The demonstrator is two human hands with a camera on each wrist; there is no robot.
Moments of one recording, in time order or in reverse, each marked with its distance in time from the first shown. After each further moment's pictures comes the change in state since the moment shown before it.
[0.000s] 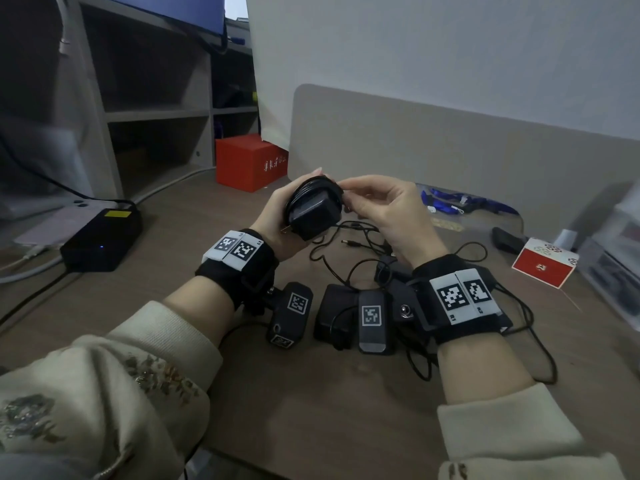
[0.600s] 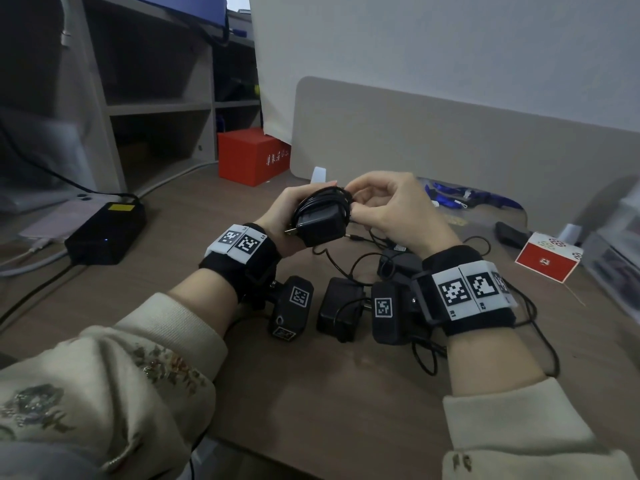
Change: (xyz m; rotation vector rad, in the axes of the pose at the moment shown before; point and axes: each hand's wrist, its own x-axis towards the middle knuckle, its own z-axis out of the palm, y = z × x) left_hand 0.003 -0.004 -0.004 0.089 0.011 -0.127; right_hand -0.003 -0.012 -0.006 -0.310 -0.100 0.070
